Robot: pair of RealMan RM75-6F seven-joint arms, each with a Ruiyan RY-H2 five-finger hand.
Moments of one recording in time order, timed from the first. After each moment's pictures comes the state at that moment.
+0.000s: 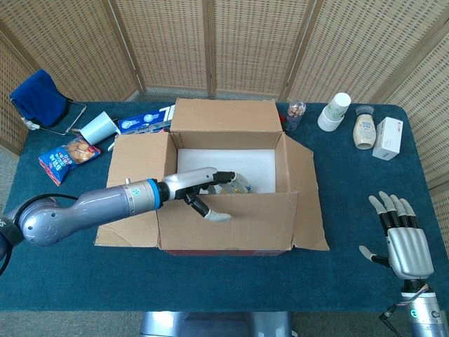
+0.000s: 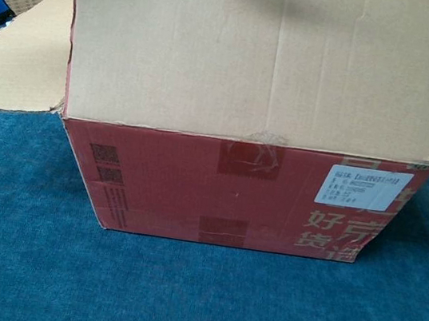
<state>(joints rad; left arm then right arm) -0.98 -1.02 -0.80 -1.75 0.69 -0.20 -0.38 0.11 -1.16 0.08 -1.68 -1.51 1.51 -0.13</state>
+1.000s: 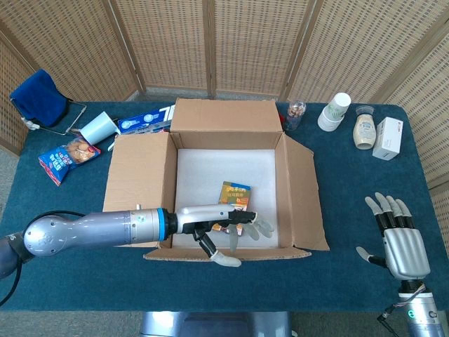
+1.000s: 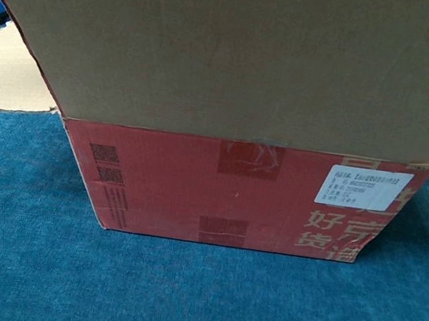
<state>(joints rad) -0.80 -1.22 -0.99 -1.80 0.57 -0.41 -0.19 0.10 -1.17 0.07 -1.68 -1.52 1.50 -0.14</state>
